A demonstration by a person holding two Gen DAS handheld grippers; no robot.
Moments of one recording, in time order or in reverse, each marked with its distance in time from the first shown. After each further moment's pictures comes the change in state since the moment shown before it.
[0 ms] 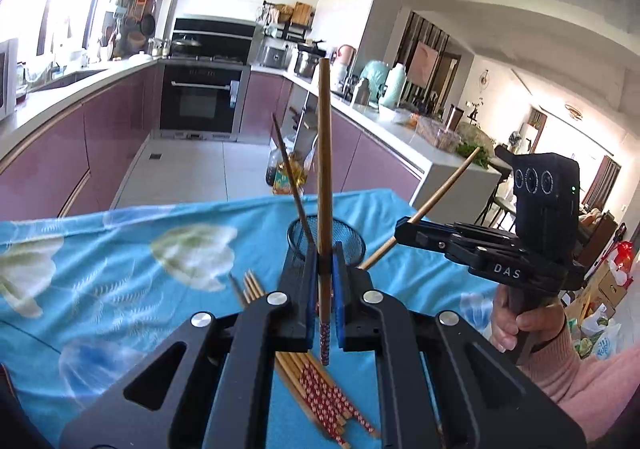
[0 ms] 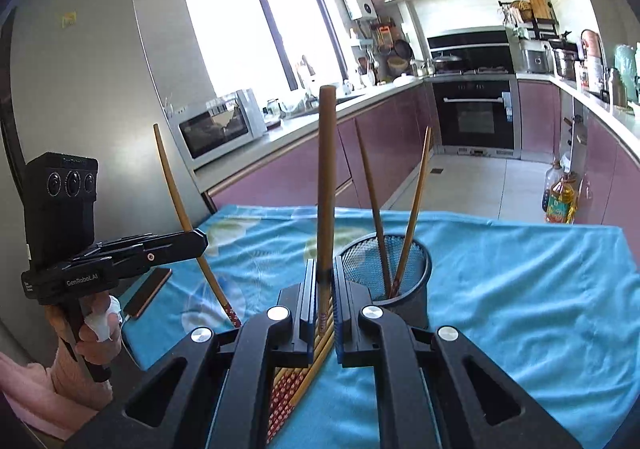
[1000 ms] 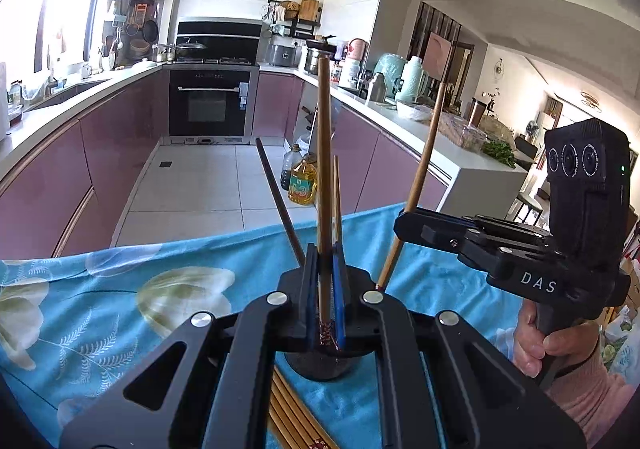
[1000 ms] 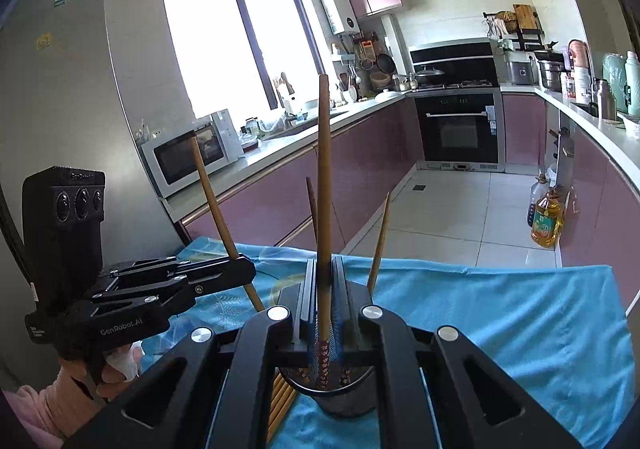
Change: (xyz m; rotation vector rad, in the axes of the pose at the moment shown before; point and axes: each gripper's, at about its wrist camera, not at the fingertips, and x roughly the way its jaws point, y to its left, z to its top) left arm 0.089 -0.020 0.052 0.042 0.046 0.064; right arm 0.034 -0.031 0.035 0.023 0.004 -0.055
